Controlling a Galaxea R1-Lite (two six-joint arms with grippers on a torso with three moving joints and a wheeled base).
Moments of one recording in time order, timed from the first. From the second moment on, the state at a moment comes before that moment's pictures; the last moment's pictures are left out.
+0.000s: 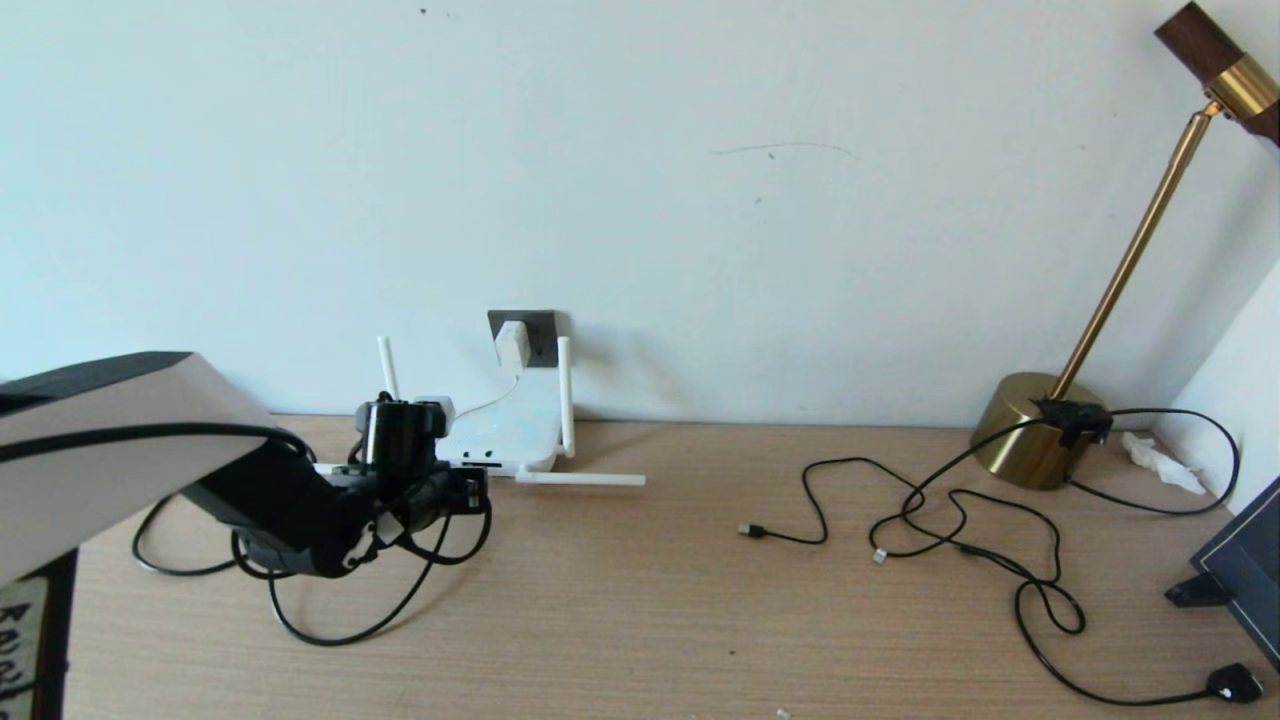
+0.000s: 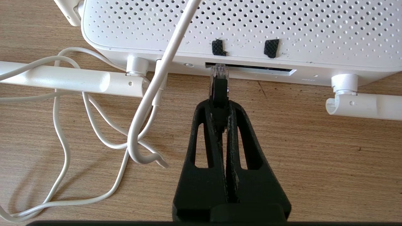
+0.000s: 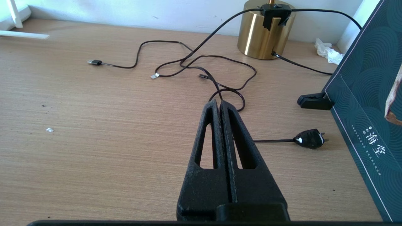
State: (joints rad) left arm -0.18 2.19 -0.95 -0.71 0.23 -0.05; right arm 0.00 0.00 0.00 0.00 0.02 -0.04
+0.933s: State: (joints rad) left arm -0.18 2.19 -0.95 -0.71 0.23 -0.05; right arm 0.00 0.00 0.00 0.00 0.02 -0.04
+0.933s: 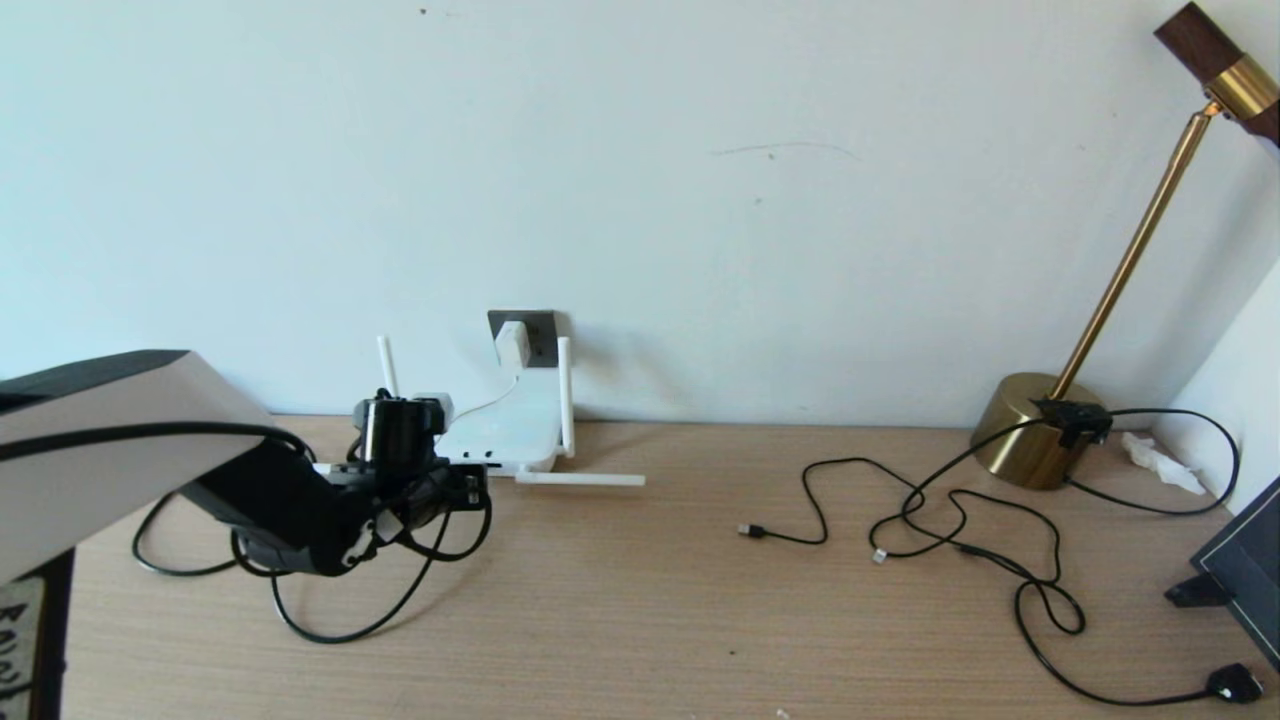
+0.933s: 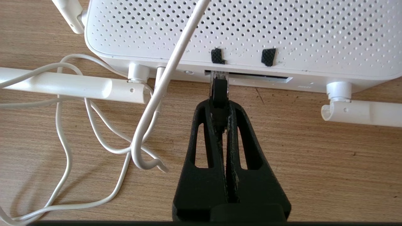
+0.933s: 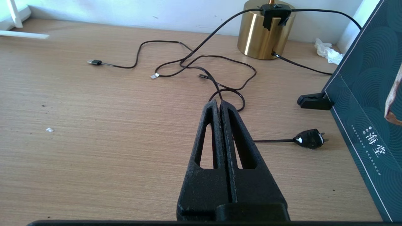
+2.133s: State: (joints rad) left arm -0.18 2.19 -0.95 -0.71 0.23 -0.05; right arm 0.00 0.00 0.00 0.00 0.02 -0.04
